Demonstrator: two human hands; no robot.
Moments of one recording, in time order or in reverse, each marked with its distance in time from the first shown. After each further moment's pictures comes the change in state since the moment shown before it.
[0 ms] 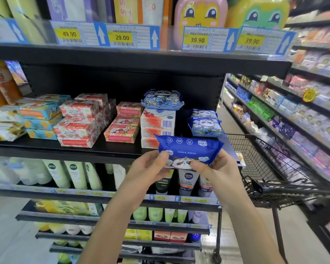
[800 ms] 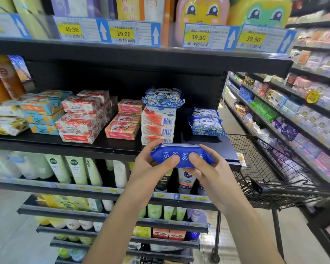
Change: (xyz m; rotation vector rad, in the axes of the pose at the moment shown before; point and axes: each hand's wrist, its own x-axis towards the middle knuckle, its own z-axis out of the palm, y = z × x) left_hand 0.002 -0.011 0.012 -0.092 0.077 0.079; right_hand -0.002 -0.001 0.008 0.224 -0.057 0.241
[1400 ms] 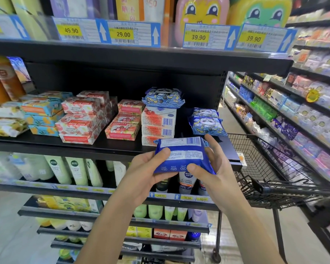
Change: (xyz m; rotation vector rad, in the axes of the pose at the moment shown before) left_hand -0.004 0.021 -0.004 -0.052 -0.101 -0.152; right_hand -0.004 0.006 -0.006 -0.152 -0.046 -0.144
